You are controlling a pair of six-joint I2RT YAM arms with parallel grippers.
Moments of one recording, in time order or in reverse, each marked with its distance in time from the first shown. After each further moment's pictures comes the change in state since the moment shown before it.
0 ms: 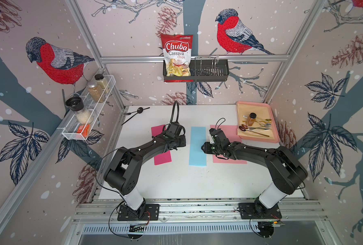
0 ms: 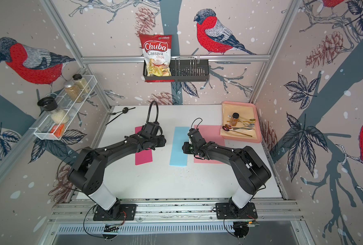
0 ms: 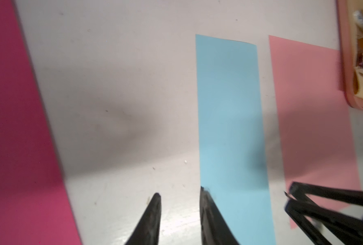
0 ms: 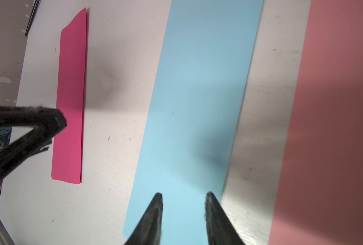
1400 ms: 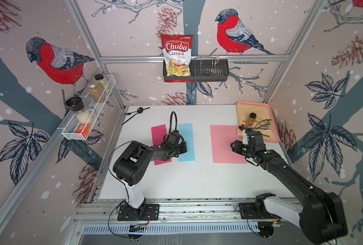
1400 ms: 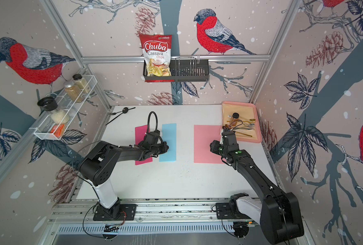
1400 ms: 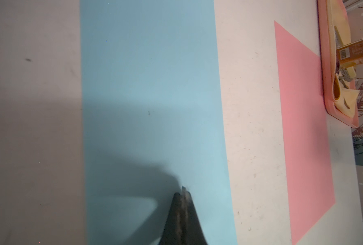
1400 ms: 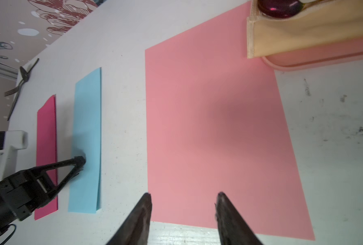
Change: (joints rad) left arm 0.037 0.164 -0.196 0.425 0.111 -0.140; right arm -0.400 -0.496 -0.215 -0.259 0.019 -0.080
